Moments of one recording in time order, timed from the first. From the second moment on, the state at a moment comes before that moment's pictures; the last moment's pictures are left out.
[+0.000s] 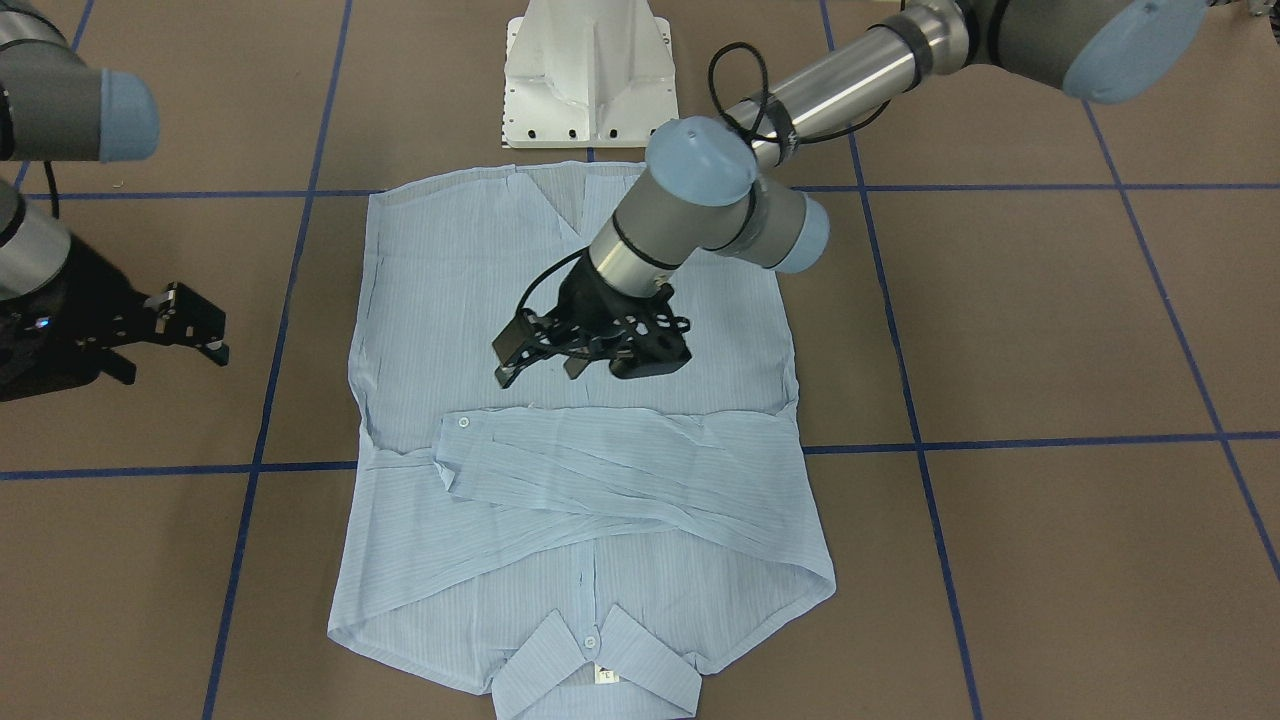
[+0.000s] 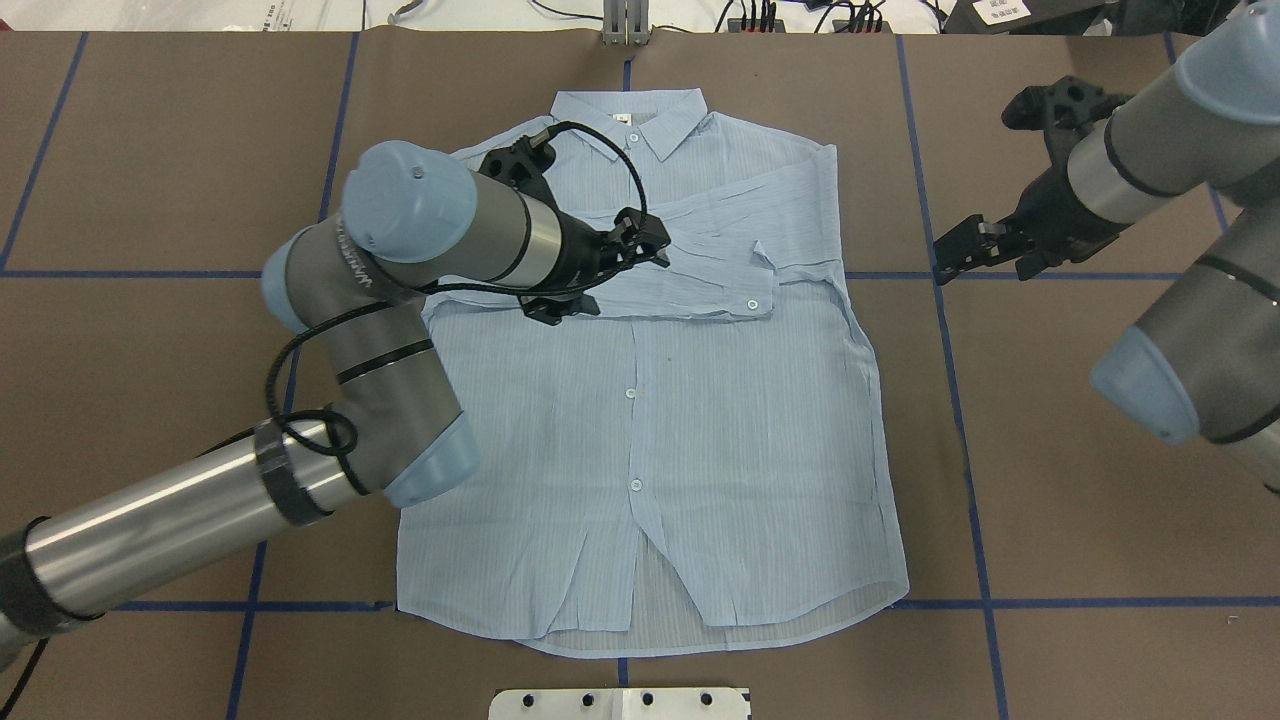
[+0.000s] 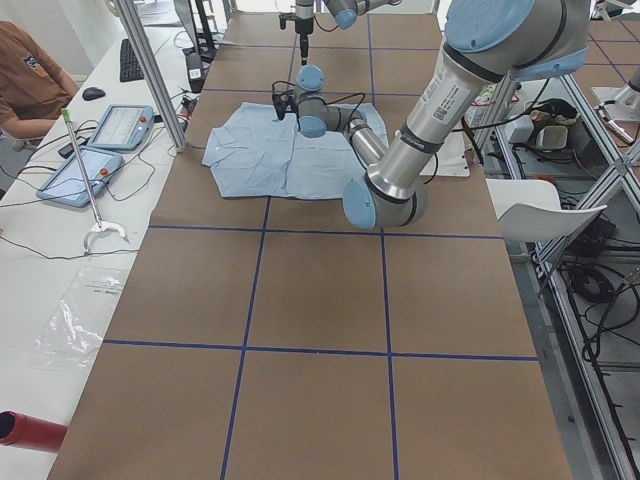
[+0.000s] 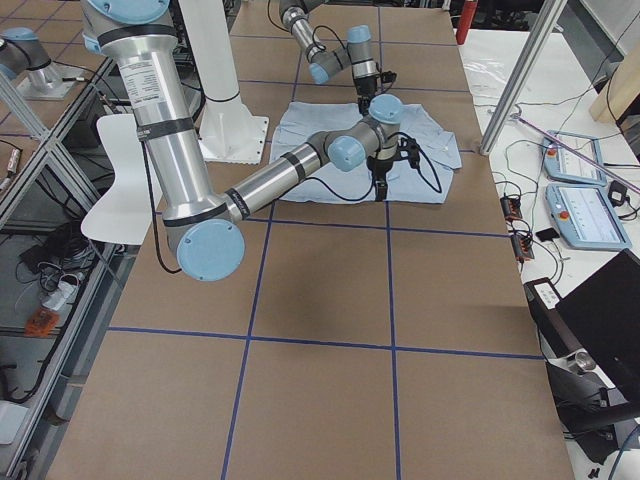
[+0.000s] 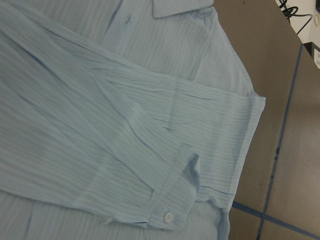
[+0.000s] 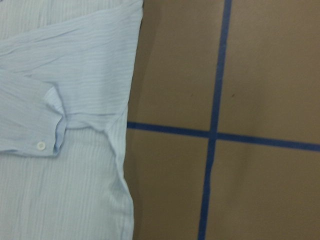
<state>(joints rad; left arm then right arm) -0.60 -2.27 -1.61 -2.12 -1.91 -1.72 0.89 -1.32 1.93 -1.47 2.17 0.85</state>
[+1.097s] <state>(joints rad) -0.58 -2.00 -2.14 -1.72 -1.90 -1.54 0.36 -1.60 2.03 -1.21 1.80 1.37</state>
